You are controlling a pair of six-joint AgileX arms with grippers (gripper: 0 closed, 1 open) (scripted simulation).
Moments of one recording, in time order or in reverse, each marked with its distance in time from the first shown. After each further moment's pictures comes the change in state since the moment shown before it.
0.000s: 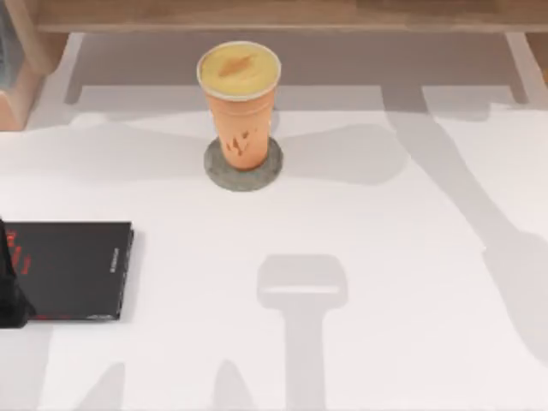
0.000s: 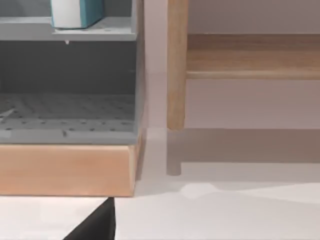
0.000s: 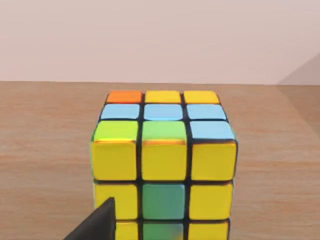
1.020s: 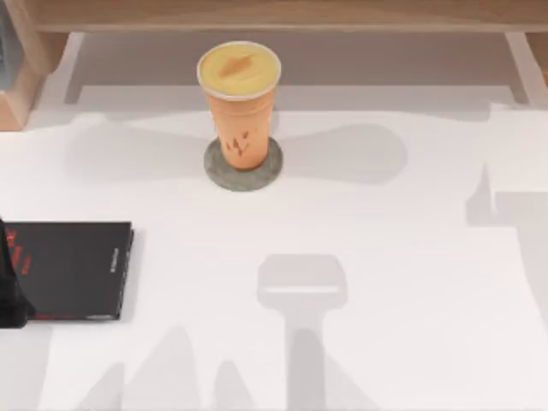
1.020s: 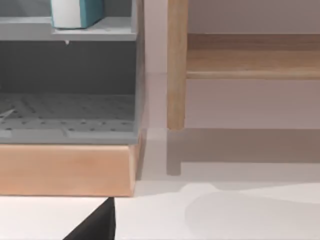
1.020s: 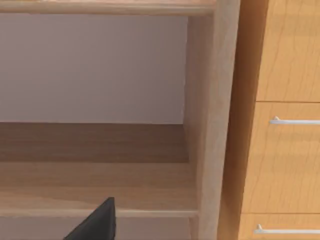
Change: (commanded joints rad) left arm 0.000 0.000 0.000 0.000 0.000 0.000; right arm -0.238 -1.103 -1.070 -0.014 -0.214 -0.028
